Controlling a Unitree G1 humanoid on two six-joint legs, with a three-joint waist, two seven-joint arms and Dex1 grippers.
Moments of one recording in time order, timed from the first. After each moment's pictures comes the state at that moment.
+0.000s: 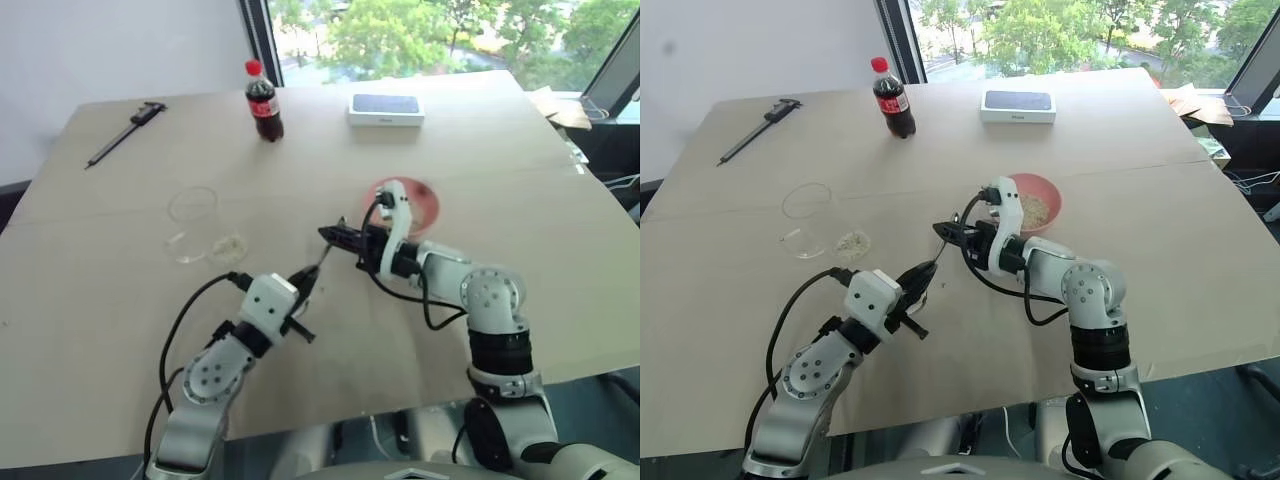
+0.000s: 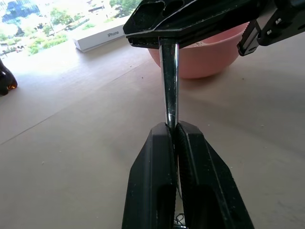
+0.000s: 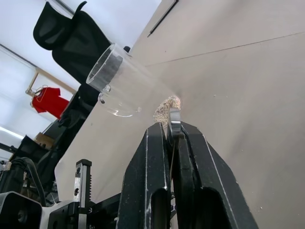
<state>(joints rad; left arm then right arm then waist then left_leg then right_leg) 0.20 0.35 -0.08 -0.48 -0.03 0.08 -0.43 -0.56 0.04 -0.02 -0.18 0.81 1.11 0.23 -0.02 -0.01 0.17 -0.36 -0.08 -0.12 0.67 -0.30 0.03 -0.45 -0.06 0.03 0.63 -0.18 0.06</state>
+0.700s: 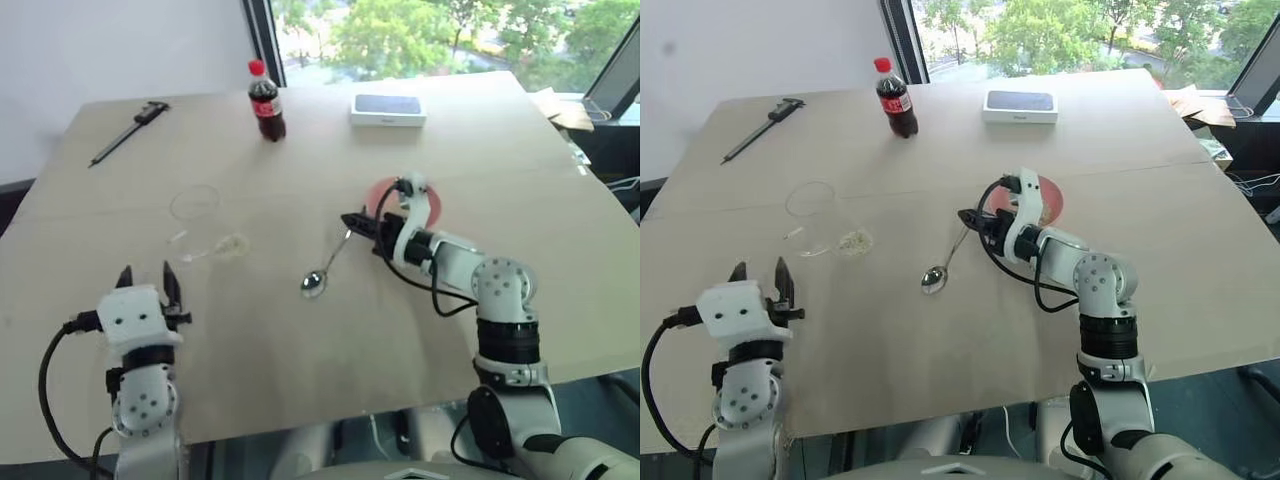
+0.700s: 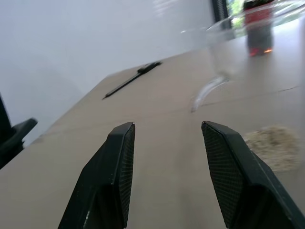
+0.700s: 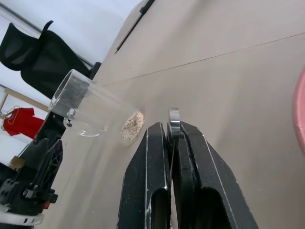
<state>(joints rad) 0.24 0.14 0.37 -0.41 0.01 0.01 0.02 -0.60 0.03 -0.12 -0.12 0.82 1.11 0.17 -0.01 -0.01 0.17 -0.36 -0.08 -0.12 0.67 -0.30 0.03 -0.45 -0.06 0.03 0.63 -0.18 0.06</state>
